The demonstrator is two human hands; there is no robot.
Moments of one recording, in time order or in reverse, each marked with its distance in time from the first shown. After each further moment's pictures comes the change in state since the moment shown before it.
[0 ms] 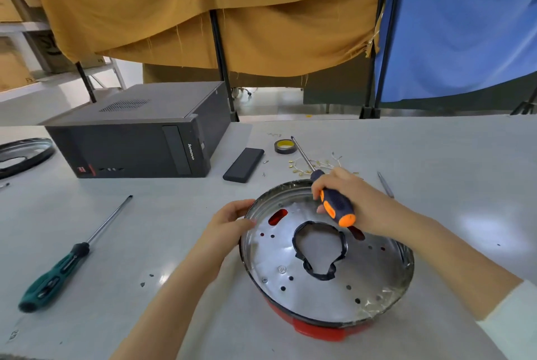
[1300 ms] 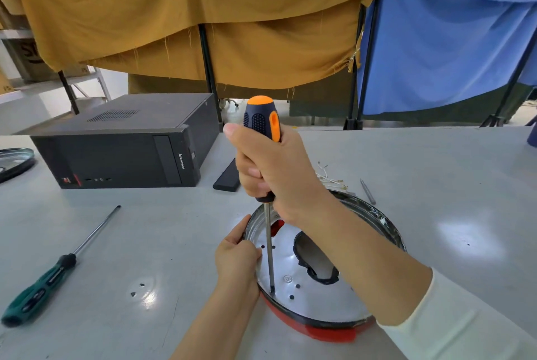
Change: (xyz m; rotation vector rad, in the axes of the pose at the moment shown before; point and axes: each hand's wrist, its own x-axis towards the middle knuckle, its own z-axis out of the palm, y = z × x) left_hand -0.028 -0.003 0.056 -0.564 0.256 -0.144; right_hand 0.024 -0.159 0.022 0.980 0.123 -0.054
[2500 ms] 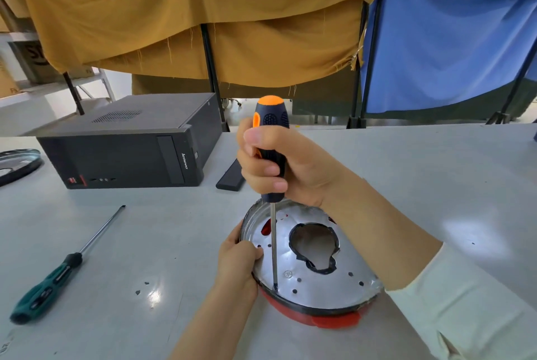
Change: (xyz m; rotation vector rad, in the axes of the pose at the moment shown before) left_hand 0.004 0.004 -0.009 0.039 -0.121 -0.022; right_hand 0.005 -0.012 -0.024 0.114 -0.461 0.099
